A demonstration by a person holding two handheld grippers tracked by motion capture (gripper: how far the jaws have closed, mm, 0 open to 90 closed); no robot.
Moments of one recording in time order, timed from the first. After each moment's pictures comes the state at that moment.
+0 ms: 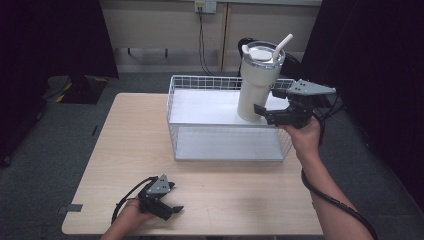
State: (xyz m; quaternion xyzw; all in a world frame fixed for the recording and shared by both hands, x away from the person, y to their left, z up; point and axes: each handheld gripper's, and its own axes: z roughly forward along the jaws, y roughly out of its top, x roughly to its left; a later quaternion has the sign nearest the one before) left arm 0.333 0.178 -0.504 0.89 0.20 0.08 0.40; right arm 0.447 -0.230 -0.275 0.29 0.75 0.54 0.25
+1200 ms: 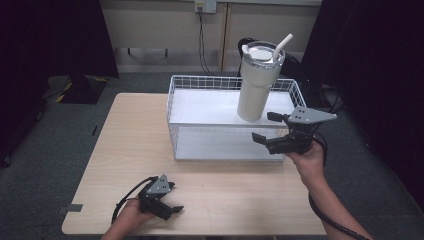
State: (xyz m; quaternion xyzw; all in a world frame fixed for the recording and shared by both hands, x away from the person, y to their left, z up) left arm 0.333 0.178 -0.504 0.89 0.20 0.08 0.40; right arm 0.396 -0.230 -0.304 0.24 0.77 0.55 0.20
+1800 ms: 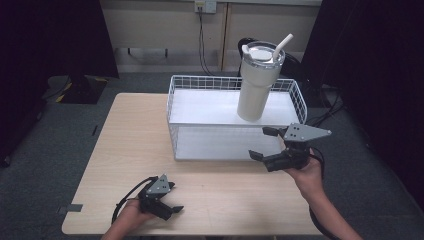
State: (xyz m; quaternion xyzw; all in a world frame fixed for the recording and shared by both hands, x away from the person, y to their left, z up) left arm 0.333 0.178 -0.504 0.89 0.20 0.08 0.40; right arm 0.372 -0.225 -0.329 0.21 0.79 0.54 0.19
